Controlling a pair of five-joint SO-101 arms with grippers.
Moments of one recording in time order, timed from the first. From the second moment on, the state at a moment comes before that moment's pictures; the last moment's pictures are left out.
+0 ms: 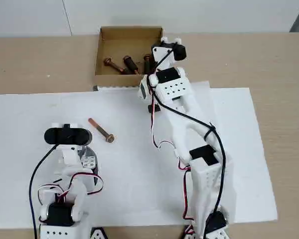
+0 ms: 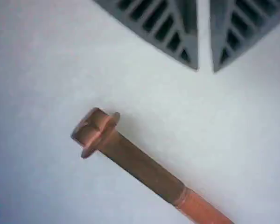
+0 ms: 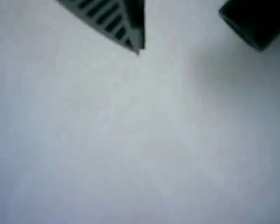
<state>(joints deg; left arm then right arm) -1.1 -102.8 93.1 62.4 7.7 -22.9 32.4 -25.3 70.9 -39.9</state>
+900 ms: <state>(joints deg) -1.1 -102.8 93.1 62.4 7.7 -21.6 36.5 -25.2 68.4 -39.9</state>
